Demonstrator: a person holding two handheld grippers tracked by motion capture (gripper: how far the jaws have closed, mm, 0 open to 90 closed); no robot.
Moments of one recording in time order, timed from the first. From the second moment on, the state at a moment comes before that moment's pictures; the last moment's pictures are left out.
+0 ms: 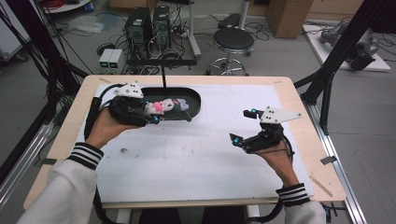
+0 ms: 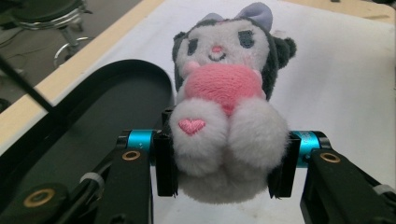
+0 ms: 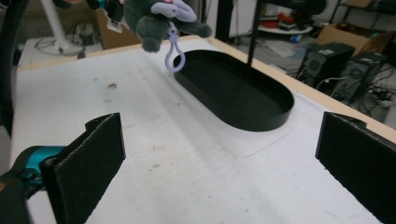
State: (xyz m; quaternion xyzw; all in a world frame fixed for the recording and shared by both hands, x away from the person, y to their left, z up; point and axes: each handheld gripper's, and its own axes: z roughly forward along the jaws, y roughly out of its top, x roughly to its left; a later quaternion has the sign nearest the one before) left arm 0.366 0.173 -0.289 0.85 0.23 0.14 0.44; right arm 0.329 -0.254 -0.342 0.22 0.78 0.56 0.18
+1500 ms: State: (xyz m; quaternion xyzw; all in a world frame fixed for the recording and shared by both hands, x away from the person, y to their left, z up) left arm 0.413 0.278 -0.264 0.76 0.41 0.27 0.42; right arm 0.297 -0.305 -0.439 0.30 0.70 0.60 0.25
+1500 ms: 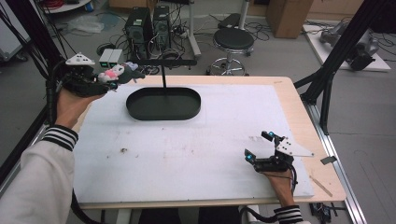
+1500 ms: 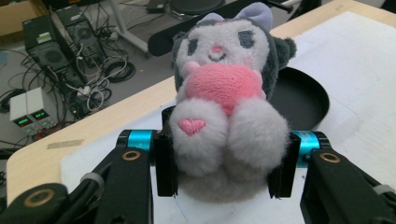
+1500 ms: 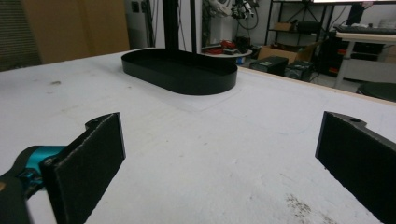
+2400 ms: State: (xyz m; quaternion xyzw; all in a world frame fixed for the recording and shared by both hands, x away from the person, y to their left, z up) left arm 0.438 0.269 -0.248 0.75 0.44 0.30 0.40; right arm 0.297 -0.308 -0.449 0.31 0.69 0.61 0.26
